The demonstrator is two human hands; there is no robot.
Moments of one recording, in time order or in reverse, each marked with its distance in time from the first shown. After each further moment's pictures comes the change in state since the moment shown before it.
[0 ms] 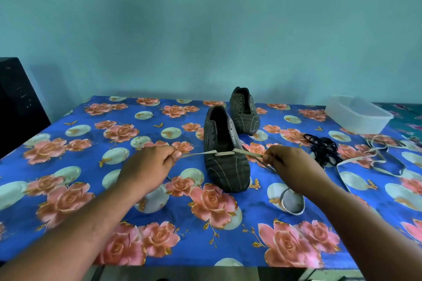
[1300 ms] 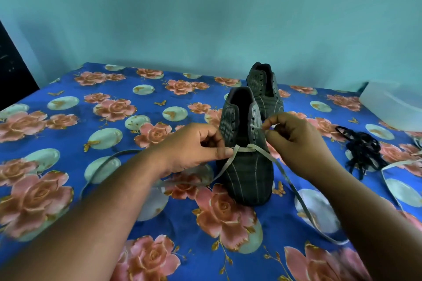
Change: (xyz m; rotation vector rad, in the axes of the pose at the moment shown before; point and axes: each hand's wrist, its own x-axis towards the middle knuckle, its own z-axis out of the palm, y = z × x) left_hand 0.058 0.024 0.040 -0.731 -0.340 0.140; right_hand 0.057 -0.027 0.032 0.376 0.119 -0.073
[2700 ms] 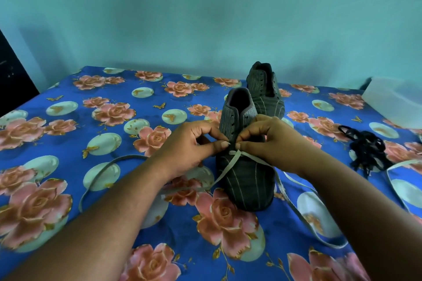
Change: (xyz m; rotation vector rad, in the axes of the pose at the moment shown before) left_hand 0.005 -0.012 0.004 -0.016 0.235 0.081; right_hand 0.026 -0.011 0.014 -0.014 -0.303 -0.202
